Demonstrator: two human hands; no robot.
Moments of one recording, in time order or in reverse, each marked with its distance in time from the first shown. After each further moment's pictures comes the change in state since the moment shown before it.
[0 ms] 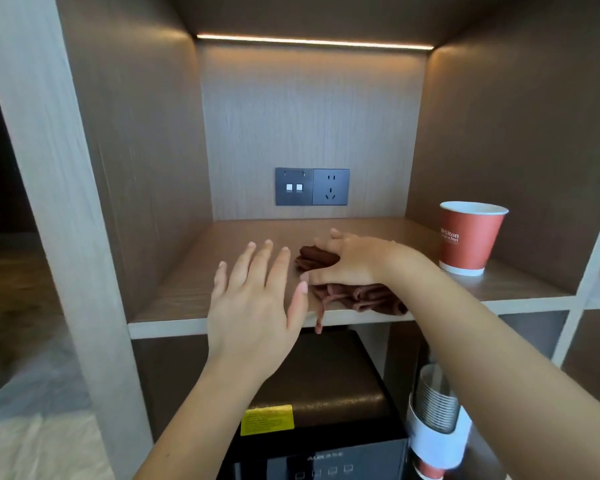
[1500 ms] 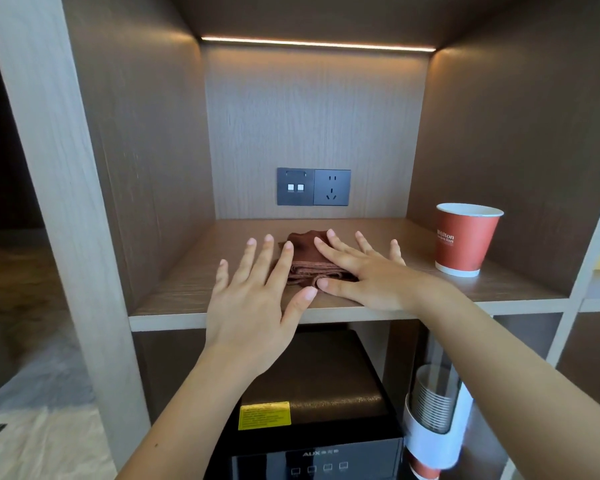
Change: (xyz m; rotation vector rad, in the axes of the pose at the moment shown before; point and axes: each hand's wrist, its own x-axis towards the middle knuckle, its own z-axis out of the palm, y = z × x) left_hand 0.000 0.000 0.004 0.081 -0.148 0.006; right_hand -0.012 0.034 0.029 0.039 0.151 -0.236
